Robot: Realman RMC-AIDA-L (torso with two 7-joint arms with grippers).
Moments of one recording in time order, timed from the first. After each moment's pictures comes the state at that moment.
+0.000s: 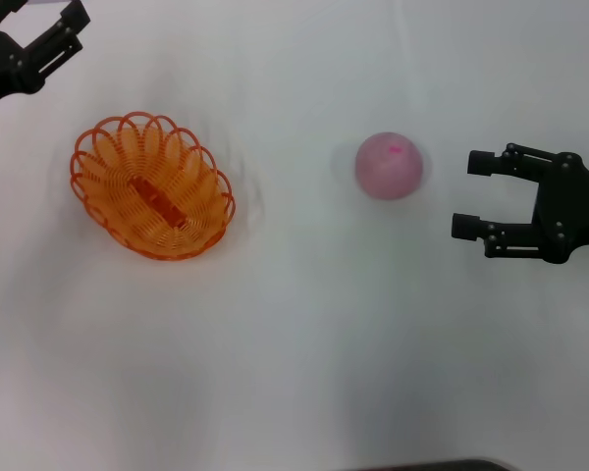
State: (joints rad) left arm -0.50 -2.16 0.35 0.51 1.66 1.39 -1.00; right arm 0.35 2.06 -0.45 -0.66 -2.08 -1.81 1.15
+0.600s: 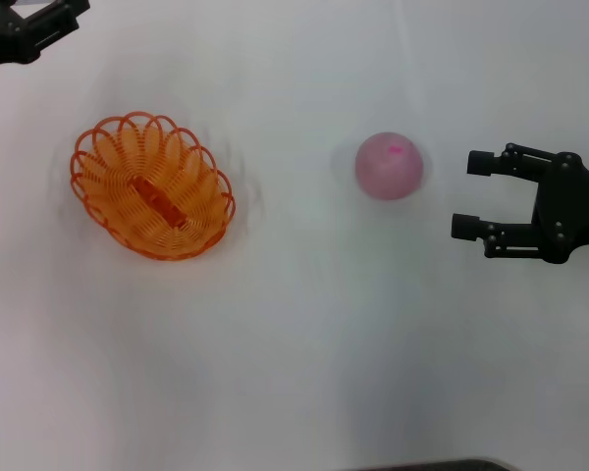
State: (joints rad) left arm -0.49 -2.16 0.59 0.82 1.77 1.26 -1.43; right arm 0.35 2.06 -0.45 -0.66 -2.08 -1.81 1.15
